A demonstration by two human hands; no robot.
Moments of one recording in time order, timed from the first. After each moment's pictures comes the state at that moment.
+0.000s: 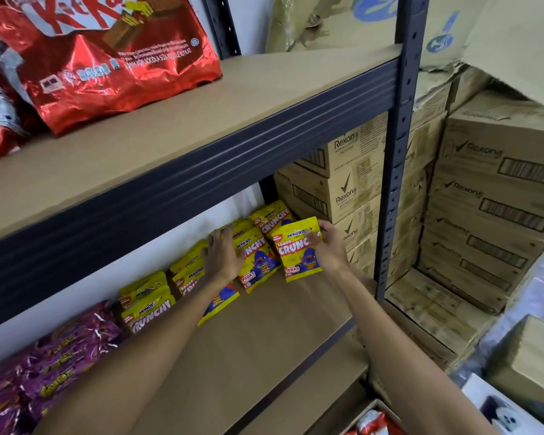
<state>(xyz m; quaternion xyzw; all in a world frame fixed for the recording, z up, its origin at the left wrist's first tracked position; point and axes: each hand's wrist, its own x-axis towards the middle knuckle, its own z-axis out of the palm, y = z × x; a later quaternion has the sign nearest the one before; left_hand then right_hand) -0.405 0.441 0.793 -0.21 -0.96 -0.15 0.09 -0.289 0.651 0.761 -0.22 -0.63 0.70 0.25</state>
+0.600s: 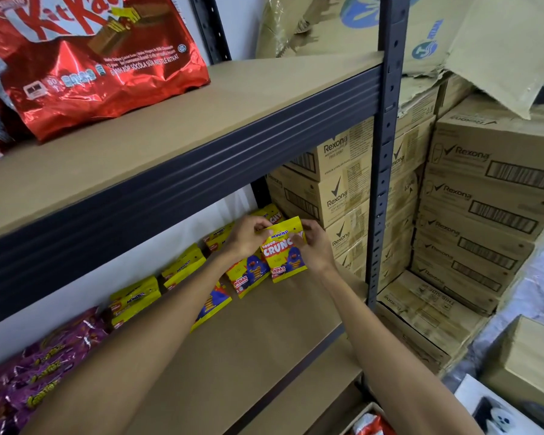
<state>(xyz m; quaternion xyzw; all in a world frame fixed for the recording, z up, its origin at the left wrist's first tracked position) -0.398 0.512 0.839 -0.36 -0.89 -0.28 -0.04 -0.295 0.647 0.764 -0.20 -0.66 0.67 0.26</state>
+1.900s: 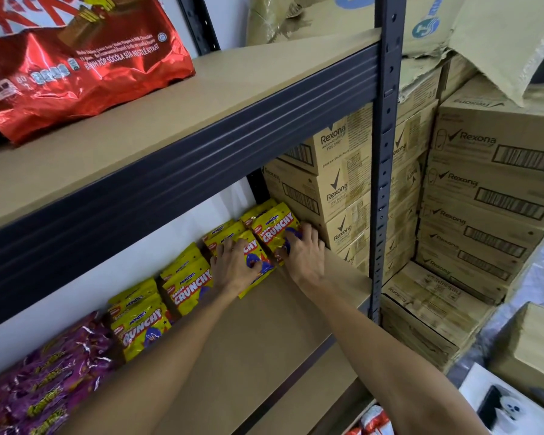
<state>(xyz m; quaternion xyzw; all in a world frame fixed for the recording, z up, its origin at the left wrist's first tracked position) -0.380 0.468 0.780 -0.24 -0.97 -0.08 0.06 -0.312 0.620 0.734 -0.24 -0.92 0.22 0.23</state>
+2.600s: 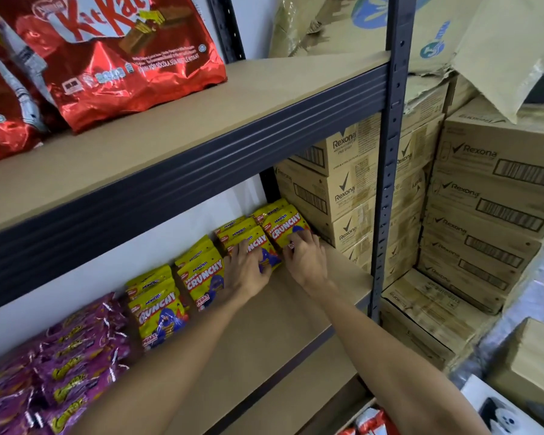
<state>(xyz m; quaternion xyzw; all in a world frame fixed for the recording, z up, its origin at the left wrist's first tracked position) -0.342 0.455 0.782 -0.27 -0.96 -0.04 0.10 -0.288 0.601 0.753 -0.19 -0.91 0.27 0.24</state>
